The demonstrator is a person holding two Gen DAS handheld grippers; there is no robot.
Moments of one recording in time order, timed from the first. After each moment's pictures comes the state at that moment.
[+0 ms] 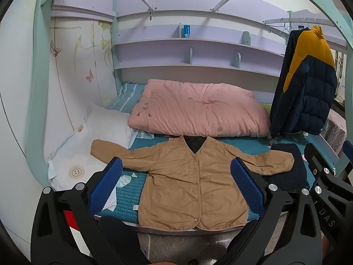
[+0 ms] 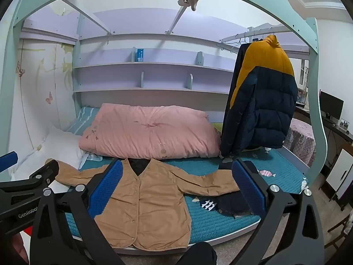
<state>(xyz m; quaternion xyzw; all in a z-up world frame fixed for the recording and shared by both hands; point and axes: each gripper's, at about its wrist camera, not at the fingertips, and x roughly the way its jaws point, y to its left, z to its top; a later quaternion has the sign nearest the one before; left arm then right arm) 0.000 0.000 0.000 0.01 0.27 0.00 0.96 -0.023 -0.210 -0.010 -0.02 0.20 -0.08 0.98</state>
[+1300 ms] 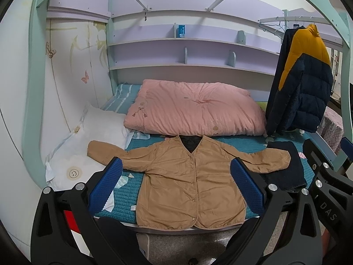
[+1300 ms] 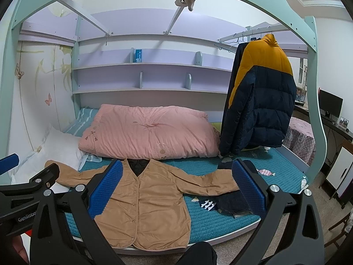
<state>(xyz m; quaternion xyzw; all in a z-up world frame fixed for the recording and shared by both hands) -0.004 -0.005 -0.001 0.01 0.27 -0.02 0.96 -0.023 -0.212 -0.009 -0.01 0.20 -0.09 0.98</state>
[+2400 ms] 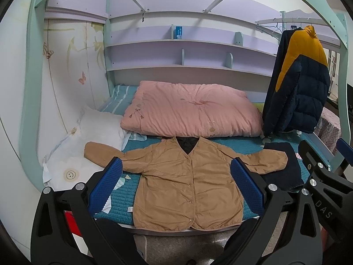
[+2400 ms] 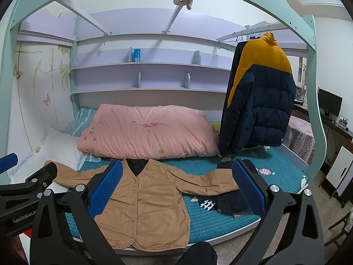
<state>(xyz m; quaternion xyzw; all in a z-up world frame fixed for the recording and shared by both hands) -0.004 -0.008 0.002 0.01 0.27 -0.02 0.96 -0.023 -0.213 -0.009 -0.01 0.20 -0.09 0.98</state>
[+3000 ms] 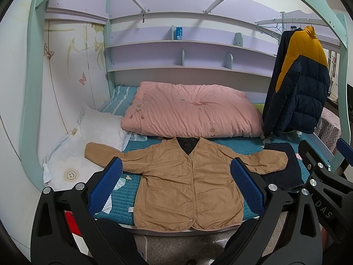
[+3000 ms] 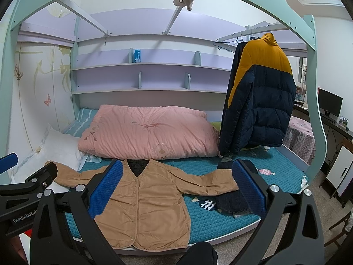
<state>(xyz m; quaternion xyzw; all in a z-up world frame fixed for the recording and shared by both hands) -0.004 -0.007 0.002 0.01 0.27 -0.02 0.96 -0.022 -0.211 -0.012 -0.01 0.19 -0.09 0.98</state>
